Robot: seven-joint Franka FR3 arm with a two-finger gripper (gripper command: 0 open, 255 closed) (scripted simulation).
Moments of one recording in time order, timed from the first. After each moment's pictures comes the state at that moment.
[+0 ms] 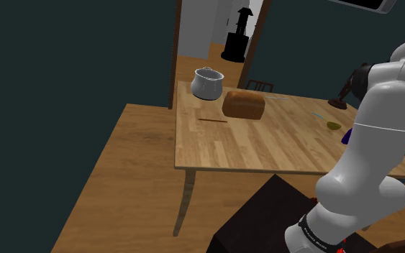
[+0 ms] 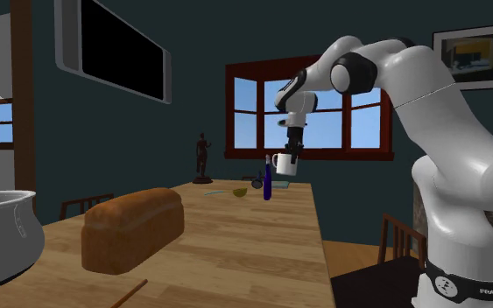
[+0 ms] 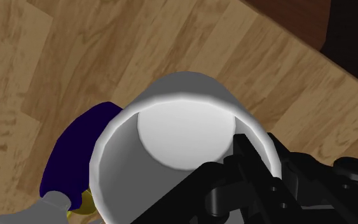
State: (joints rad) arm -0.61 0.42 -1.19 -1.64 0.49 1.79 -1.83
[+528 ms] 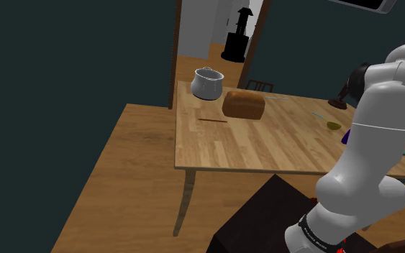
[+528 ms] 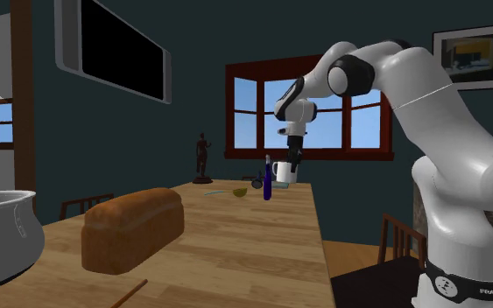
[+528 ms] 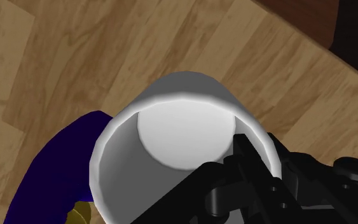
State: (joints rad) arm -0.61 0.44 -1.17 -1.72 0.52 1.88 -1.86
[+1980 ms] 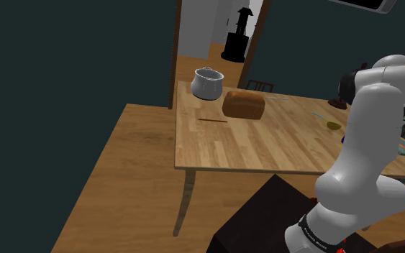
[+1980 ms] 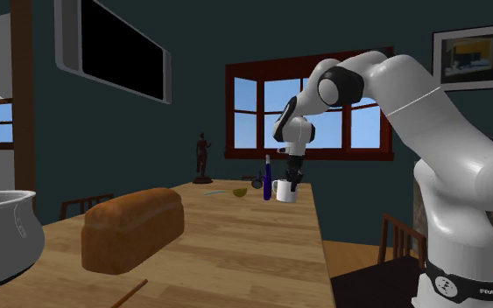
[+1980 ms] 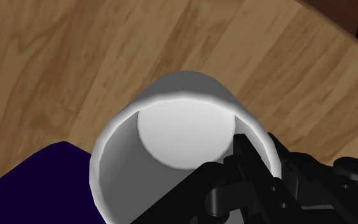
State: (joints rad) arm -0.66 0.53 -1.07 -1.85 0.64 2.05 -1.94
